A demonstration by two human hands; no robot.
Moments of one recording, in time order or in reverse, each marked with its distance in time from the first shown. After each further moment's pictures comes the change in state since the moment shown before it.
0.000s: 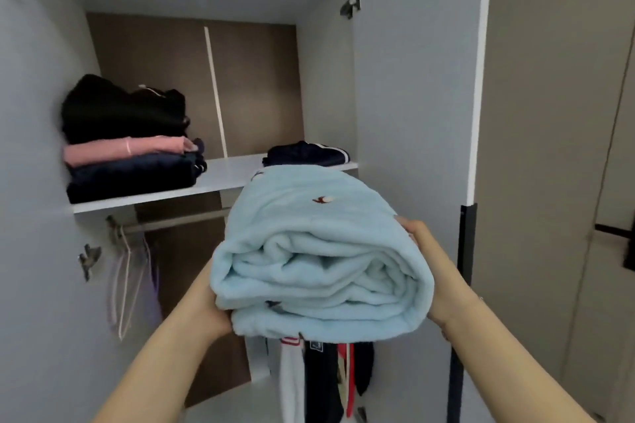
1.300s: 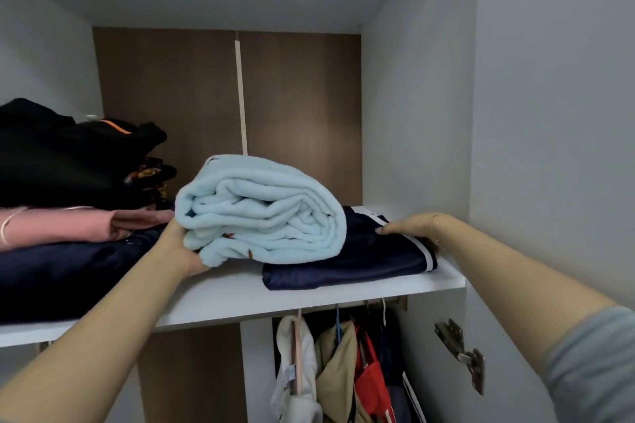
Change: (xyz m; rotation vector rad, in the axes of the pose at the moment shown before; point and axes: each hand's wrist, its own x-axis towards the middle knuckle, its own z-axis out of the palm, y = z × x) left_hand 0.435 0.169 0.019 -0.148 -0.051 0.194; right_hand 0.557 -0.067 -0.169 -1.231 0.243 0.643
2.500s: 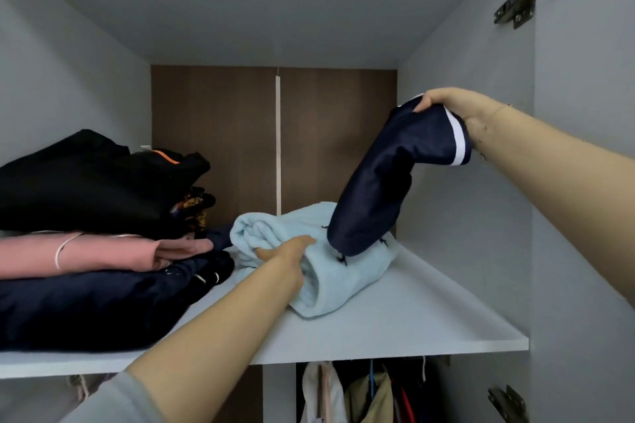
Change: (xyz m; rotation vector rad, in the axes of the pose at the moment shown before) left_hand 0.034 -0.030 0.078 0.362 0.520 -0.159; right_hand -0.078 -0.154 -0.103 0.593 0.089 -0.638
